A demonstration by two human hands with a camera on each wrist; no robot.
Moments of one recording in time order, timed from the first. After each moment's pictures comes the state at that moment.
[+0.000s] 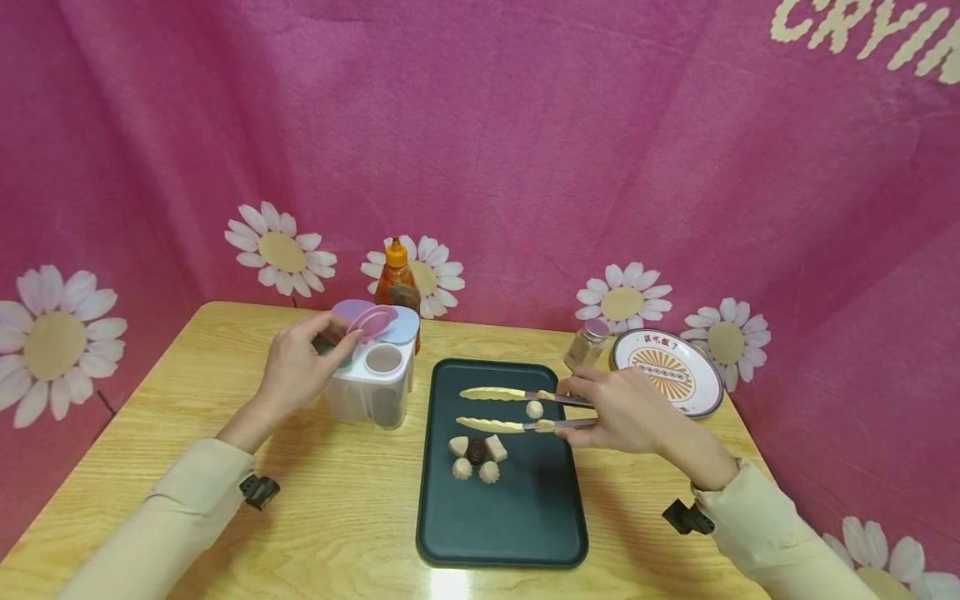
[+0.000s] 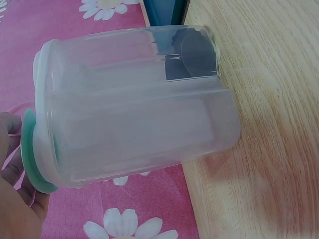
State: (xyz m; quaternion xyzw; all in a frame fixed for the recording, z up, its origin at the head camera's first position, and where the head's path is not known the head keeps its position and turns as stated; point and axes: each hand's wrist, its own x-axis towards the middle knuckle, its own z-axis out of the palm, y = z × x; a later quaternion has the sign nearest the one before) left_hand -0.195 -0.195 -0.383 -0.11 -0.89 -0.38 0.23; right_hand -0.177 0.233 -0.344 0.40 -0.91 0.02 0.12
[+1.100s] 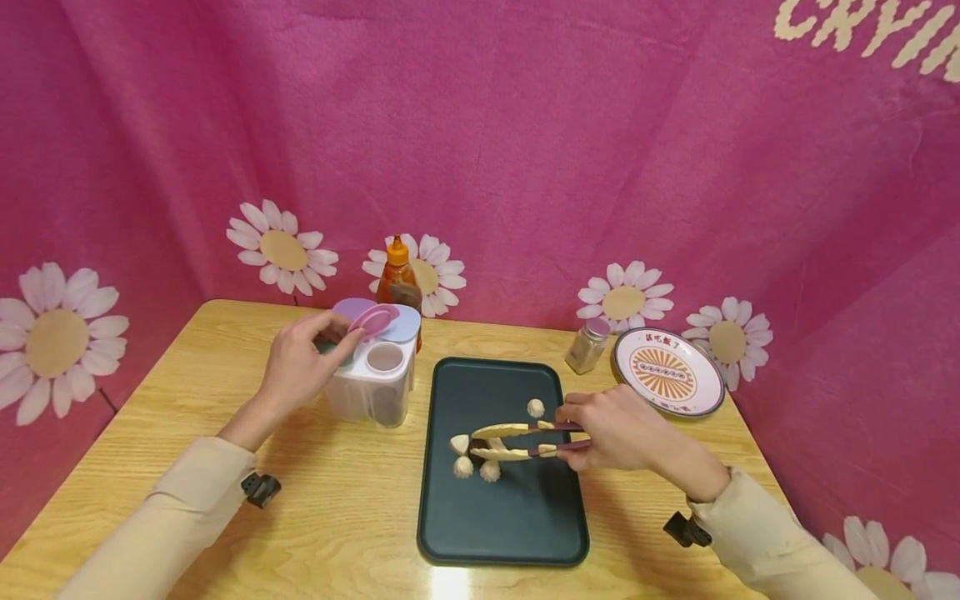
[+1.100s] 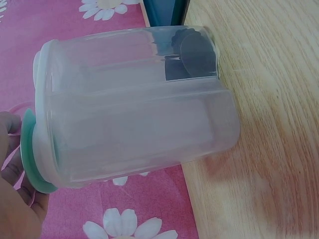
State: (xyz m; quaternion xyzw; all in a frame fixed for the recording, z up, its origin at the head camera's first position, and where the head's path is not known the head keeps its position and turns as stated) left_hand -0.194 -0.195 -0.382 -0.10 -0.89 -0.39 0.23; right_hand -0.170 0.233 -0.365 0.43 -0.90 -0.03 0.08
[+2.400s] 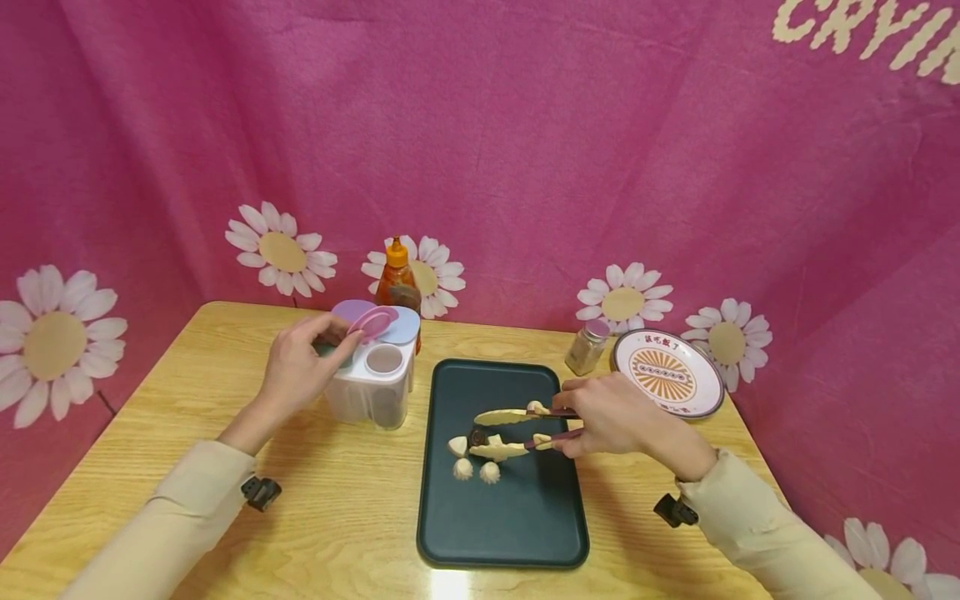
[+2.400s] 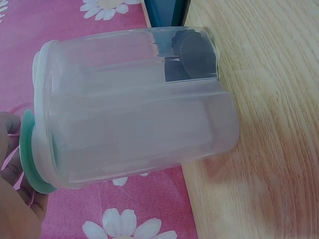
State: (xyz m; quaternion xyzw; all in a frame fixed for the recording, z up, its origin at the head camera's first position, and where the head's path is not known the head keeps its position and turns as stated) left_hand -0.197 -0.194 -0.388 -0.11 -0.88 -0.38 0.26; right_hand -0.189 0.228 -0.361 0.40 -0.91 -0.03 0.03
